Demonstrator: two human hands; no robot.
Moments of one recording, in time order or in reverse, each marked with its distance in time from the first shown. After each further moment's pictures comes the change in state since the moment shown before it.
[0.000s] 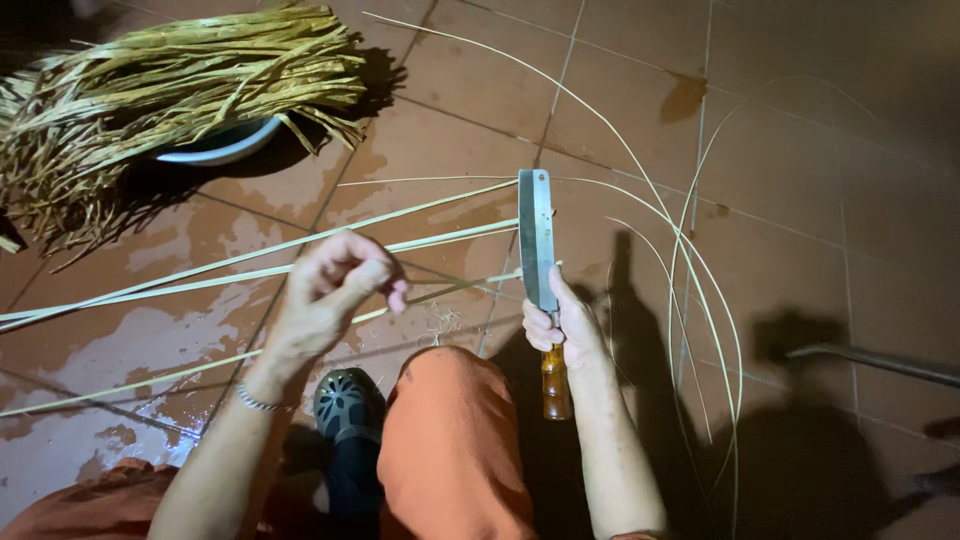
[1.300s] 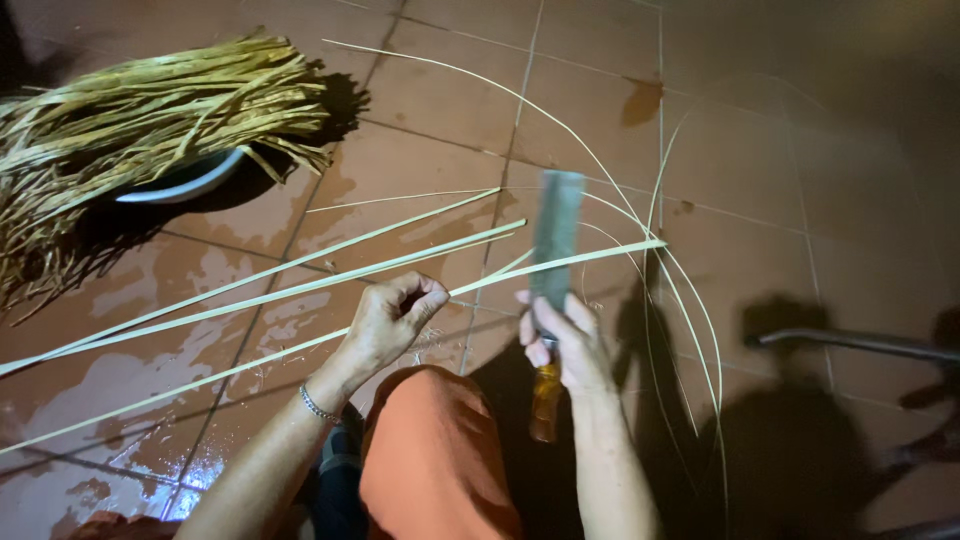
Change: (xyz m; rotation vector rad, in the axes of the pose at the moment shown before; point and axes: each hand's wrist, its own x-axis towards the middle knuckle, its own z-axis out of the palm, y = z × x) left_hand 0.033 -0.072 0.055 0.557 0.019 -0.187; right_hand -0.058 -0.015 0.035 -0.340 0.197 -0.453
